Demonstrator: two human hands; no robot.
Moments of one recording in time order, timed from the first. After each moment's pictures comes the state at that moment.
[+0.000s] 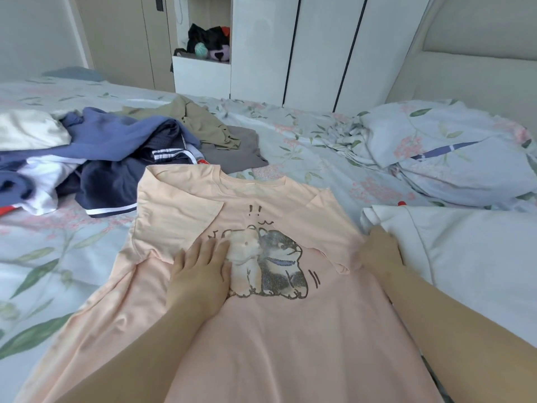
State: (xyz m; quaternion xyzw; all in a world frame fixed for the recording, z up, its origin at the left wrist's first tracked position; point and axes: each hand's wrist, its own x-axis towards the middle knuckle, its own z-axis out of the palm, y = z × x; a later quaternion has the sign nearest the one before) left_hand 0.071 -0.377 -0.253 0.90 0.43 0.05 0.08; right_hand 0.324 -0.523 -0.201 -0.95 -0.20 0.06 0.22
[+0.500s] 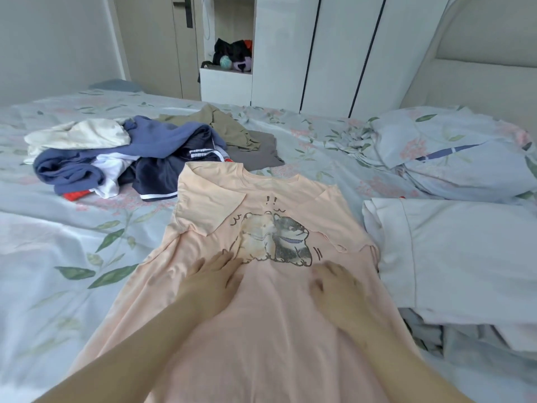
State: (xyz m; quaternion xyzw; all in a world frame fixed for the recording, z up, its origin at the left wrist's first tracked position) left_hand -0.002 -0.429 -0.236 0.92 0.36 0.01 0.13; right_hand 0.184 -0.579 -0.227 -0.88 -0.46 0.04 0.10
